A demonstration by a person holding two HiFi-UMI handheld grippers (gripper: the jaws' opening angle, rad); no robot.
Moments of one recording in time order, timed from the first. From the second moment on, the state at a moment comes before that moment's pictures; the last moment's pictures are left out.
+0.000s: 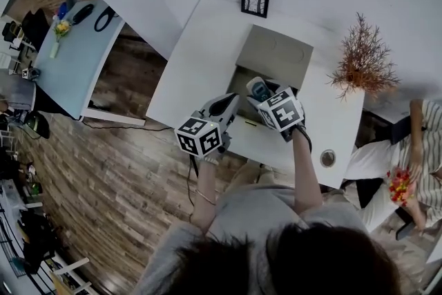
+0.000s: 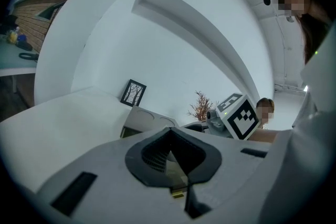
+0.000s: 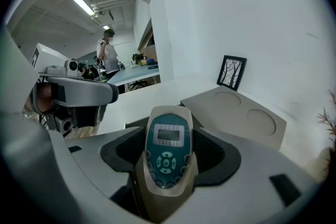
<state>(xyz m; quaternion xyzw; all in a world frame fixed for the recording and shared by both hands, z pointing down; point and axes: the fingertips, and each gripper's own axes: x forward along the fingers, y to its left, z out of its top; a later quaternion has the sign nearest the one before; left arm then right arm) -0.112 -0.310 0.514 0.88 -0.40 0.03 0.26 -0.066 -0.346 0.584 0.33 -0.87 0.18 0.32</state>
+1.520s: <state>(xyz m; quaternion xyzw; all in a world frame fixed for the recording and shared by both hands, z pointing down) -0.127 -0.325 0.553 0.87 -0.39 0.05 0.31 -0.085 -0.356 0.652 0.30 -0.82 0.18 0.45</state>
